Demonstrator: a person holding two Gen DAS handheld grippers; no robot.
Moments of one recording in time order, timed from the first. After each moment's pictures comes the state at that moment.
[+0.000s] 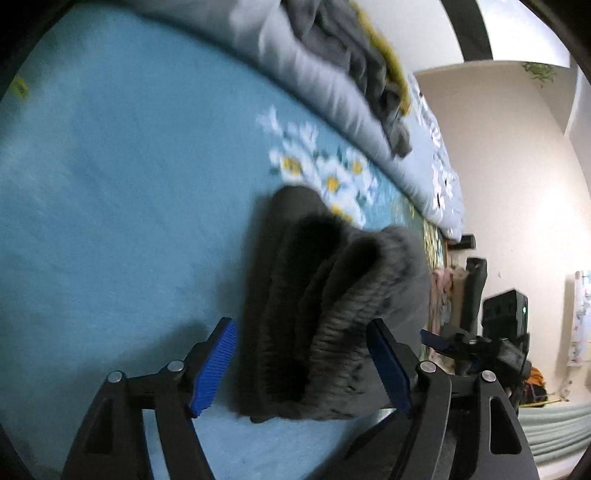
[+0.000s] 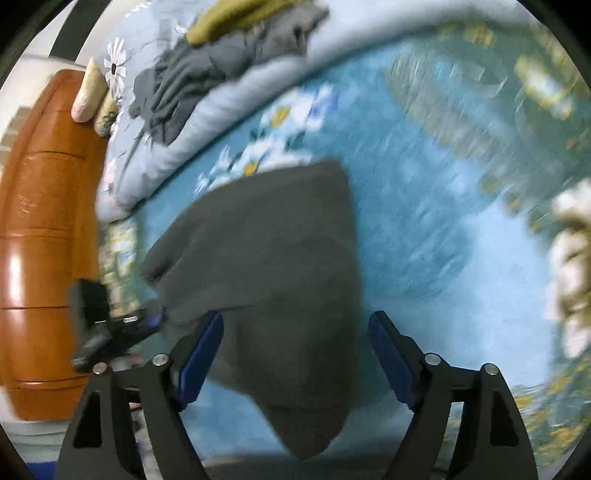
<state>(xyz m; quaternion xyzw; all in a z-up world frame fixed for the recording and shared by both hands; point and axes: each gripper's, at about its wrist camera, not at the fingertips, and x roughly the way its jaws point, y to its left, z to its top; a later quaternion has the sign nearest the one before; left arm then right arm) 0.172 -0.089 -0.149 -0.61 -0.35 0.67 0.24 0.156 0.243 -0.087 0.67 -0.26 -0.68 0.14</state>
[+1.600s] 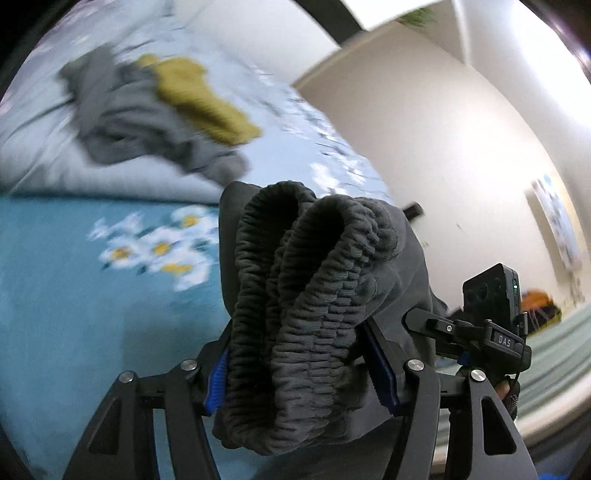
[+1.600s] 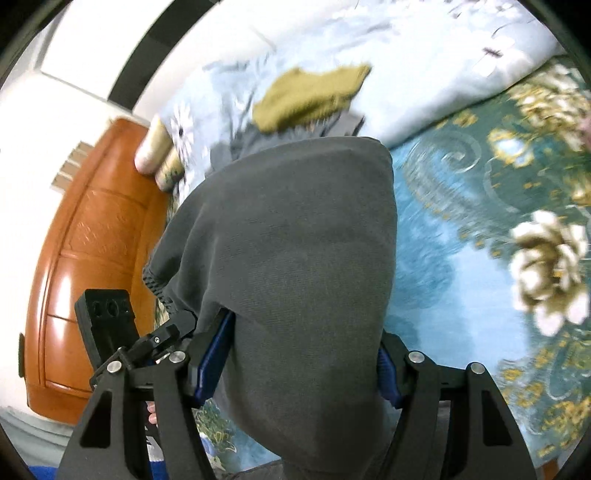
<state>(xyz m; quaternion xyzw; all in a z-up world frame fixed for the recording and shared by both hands) 0.193 0.019 0.032 -0.48 -0.24 0.76 0.38 0.242 0.286 0.062 0.50 -0.30 -0.80 0.13</state>
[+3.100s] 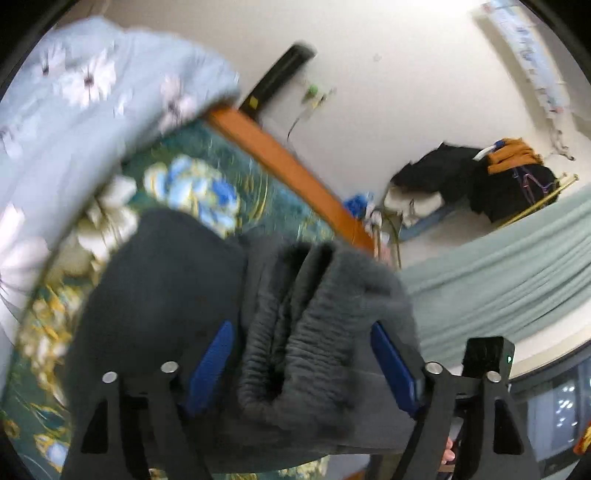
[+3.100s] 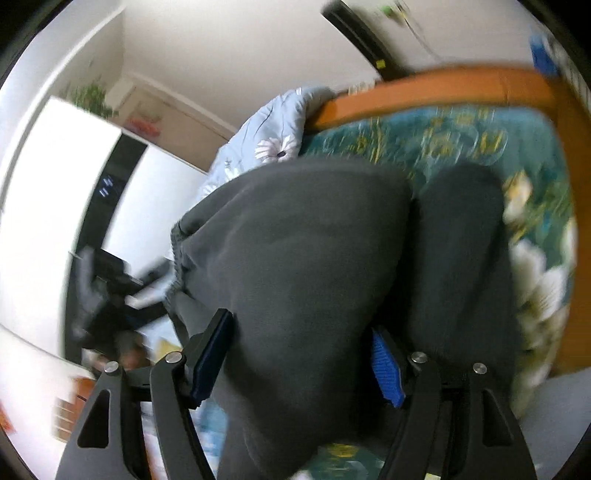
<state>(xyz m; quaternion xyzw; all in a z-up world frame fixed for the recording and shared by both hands) 0.071 0.701 0.120 -0.54 -0.01 0.59 0.60 0.361 0.808 0.070 0.29 -0.46 -0.81 -0.20</state>
